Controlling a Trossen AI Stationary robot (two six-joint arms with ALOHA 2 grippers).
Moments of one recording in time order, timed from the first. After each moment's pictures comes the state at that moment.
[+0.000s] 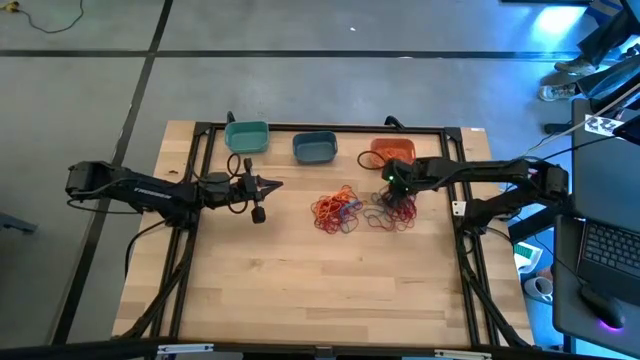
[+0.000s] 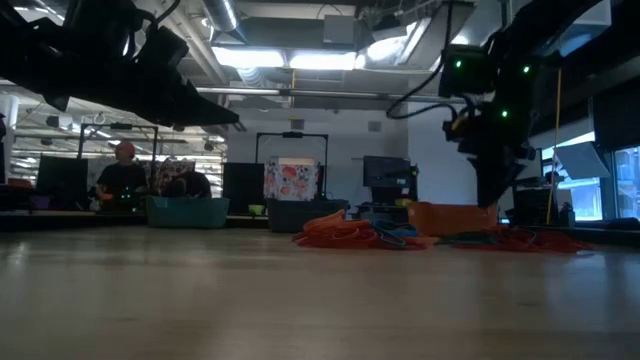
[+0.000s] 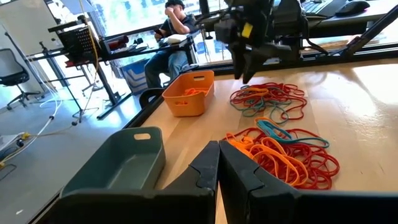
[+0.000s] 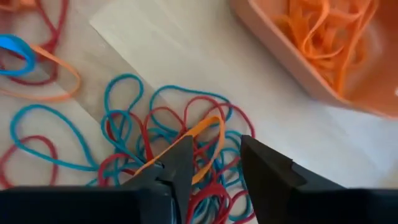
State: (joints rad) left arm 0.13 1.04 0.18 0.71 -0.24 0.19; right arm -0.30 1.34 0.76 -0.70 0.24 0.42
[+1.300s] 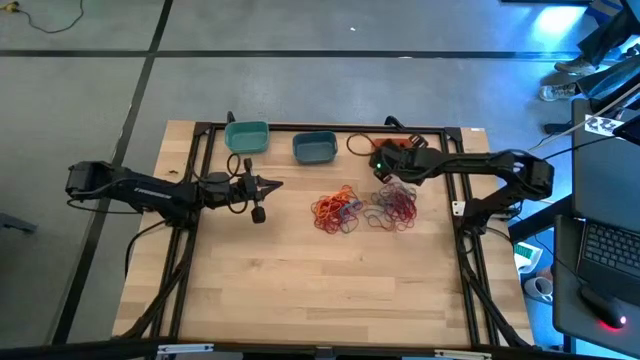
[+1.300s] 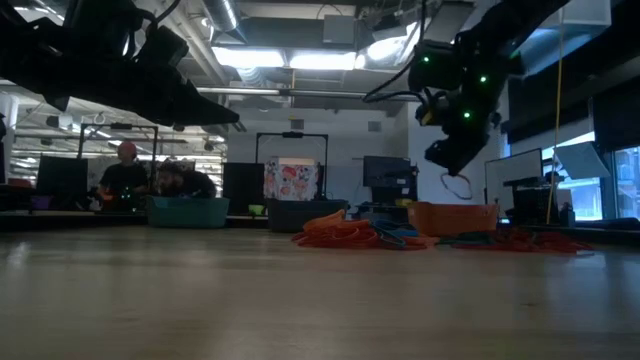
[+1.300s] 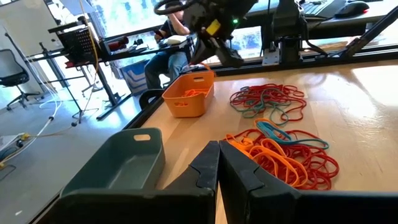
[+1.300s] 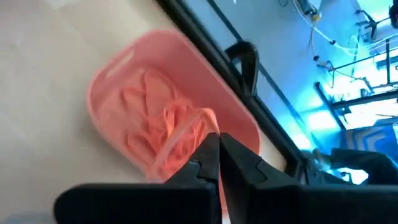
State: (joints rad) left arm 0.13 1.04 0.18 0.71 -0.24 0.19; right arm -0.35 1.47 0.91 -0.63 0.76 0.24
